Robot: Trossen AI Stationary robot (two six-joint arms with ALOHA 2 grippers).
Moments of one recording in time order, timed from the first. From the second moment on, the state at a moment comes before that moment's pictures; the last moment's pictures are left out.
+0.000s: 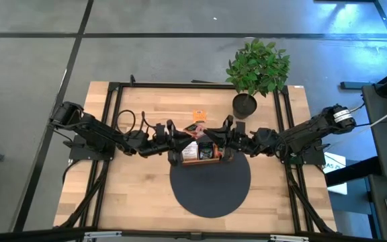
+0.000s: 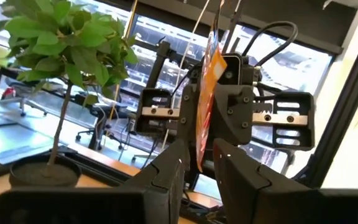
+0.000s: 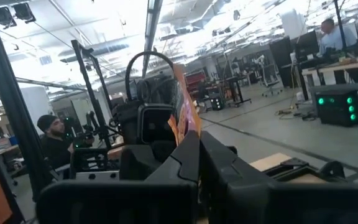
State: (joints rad) left arm -0.25 1.49 0.66 1.15 -0.47 -0.24; right arm 0.26 1.44 0.74 1.03 0.48 0.17
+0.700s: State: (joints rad) left arm -0.25 1.49 0.66 1.19 -0.48 -0.21; right arm 0.26 1.44 0.74 1.00 0.48 0.24
